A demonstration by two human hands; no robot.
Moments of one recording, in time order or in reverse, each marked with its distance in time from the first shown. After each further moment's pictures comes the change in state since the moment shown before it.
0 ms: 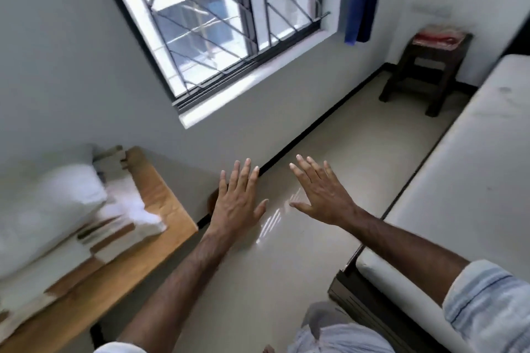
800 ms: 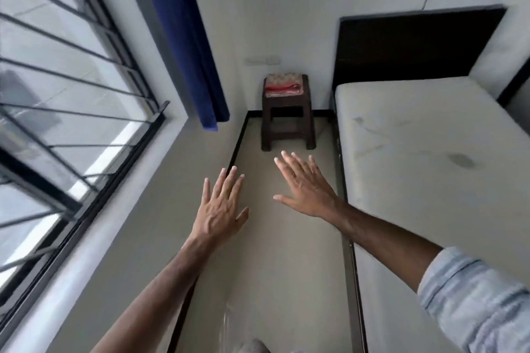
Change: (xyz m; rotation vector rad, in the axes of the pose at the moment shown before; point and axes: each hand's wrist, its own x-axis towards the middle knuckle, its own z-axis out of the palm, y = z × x) left_hand 0.658 0.127 0.038 -0.101 0.086 0.650; right_hand 0.268 0.476 -0.029 -0.088 0.079 0.635
